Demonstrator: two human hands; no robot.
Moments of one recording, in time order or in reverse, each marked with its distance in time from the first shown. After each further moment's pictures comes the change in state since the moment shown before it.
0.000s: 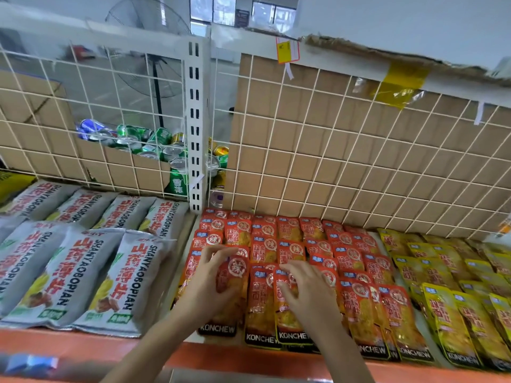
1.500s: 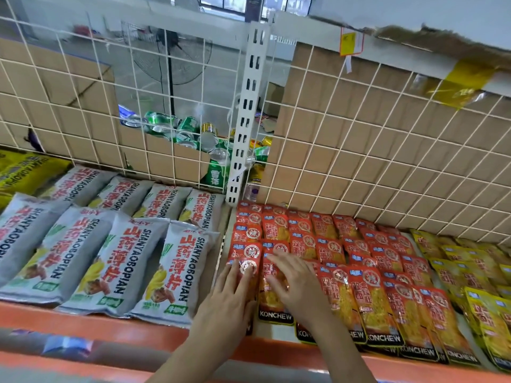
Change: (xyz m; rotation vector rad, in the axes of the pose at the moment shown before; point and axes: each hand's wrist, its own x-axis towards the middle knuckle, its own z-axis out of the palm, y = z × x) left_hand -0.051 -0.031 -0.023 0.646 -0.235 -0.142; right_hand 0.028 -0.065 0.060 -0.004 -0.088 -0.164
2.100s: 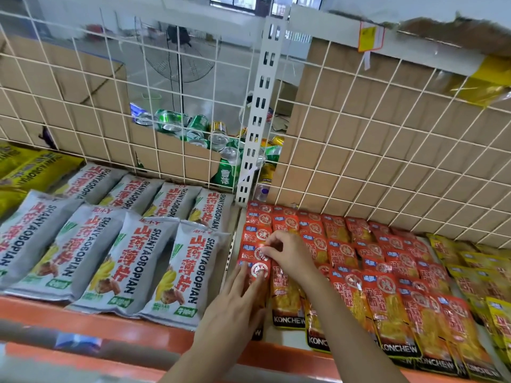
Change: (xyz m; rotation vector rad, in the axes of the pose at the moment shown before) left_hand -0.003 -0.001 -0.010 -0.064 0.034 0.068; right_hand 0.074 -0.016 -0.004 0.308 -0.028 0.157
